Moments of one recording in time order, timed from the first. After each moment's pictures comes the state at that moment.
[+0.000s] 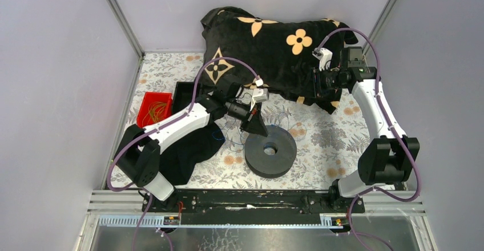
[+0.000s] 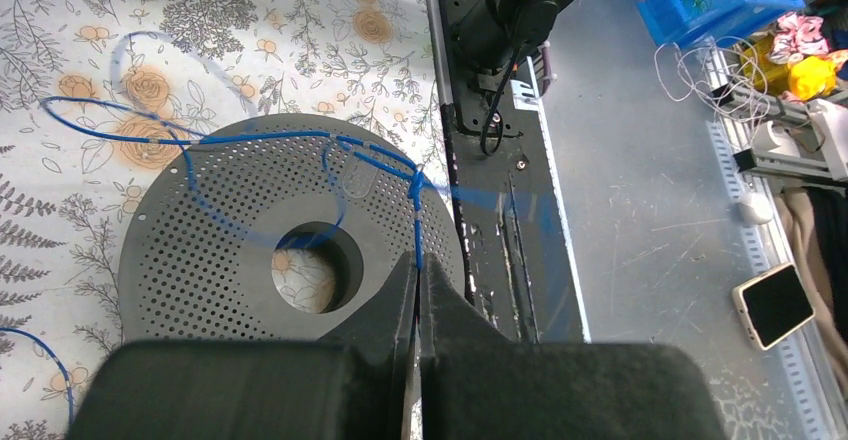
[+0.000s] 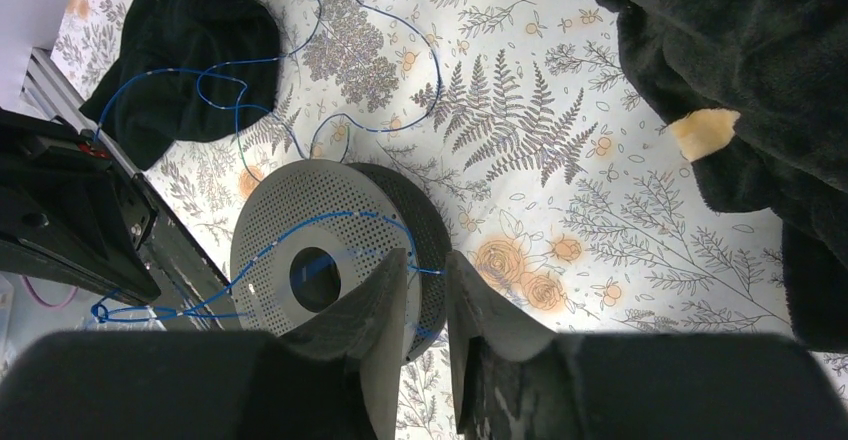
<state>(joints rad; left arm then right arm) -0.66 1.59 1.17 -0.24 1.11 0.14 0.02 1.52 1.42 -0.85 -0.75 -0.19</state>
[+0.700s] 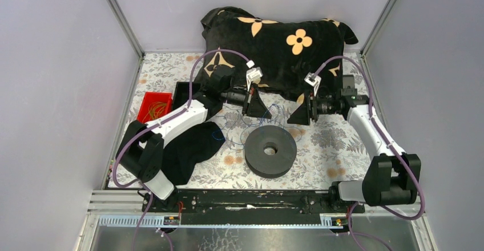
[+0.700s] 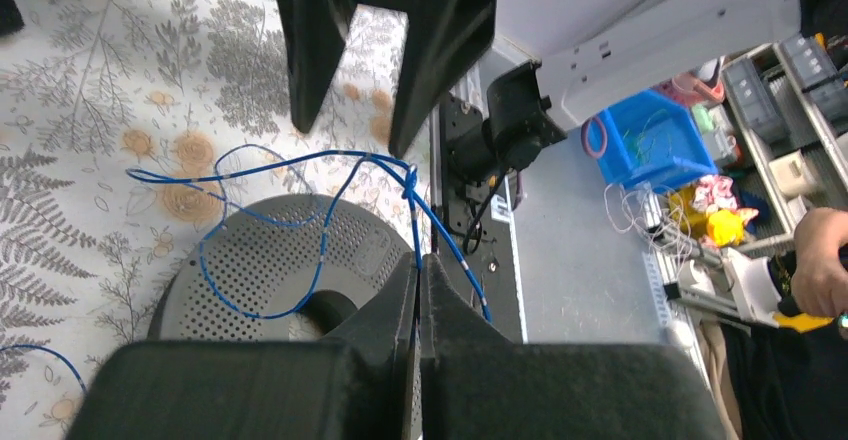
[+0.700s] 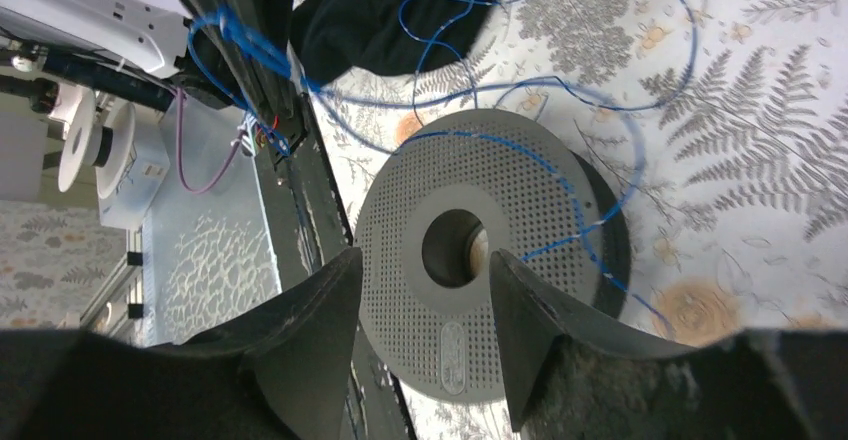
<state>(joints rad) -0.59 1.62 1.16 0.16 1.11 -0.36 0.04 1.35 1.07 -0.76 -1.15 -0.31</state>
